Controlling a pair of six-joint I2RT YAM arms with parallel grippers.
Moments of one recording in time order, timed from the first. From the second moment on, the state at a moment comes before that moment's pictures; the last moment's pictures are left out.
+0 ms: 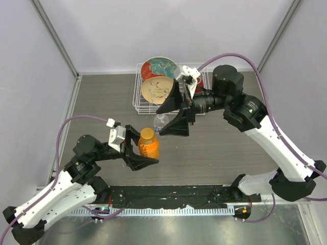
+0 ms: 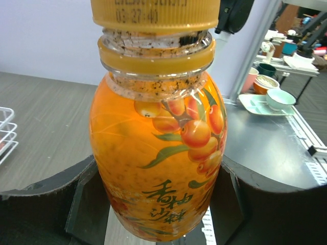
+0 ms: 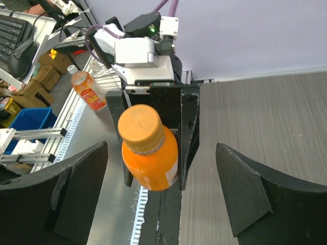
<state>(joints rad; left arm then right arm) -0.81 0.57 0.66 0.13 0.67 -0.28 0.80 1.30 1.72 -0.54 -0.88 0.13</state>
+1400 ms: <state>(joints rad) -0.79 0.66 0.67 0.24 0.74 -0.38 0.86 1.28 1.42 0.10 -1.04 0.37</state>
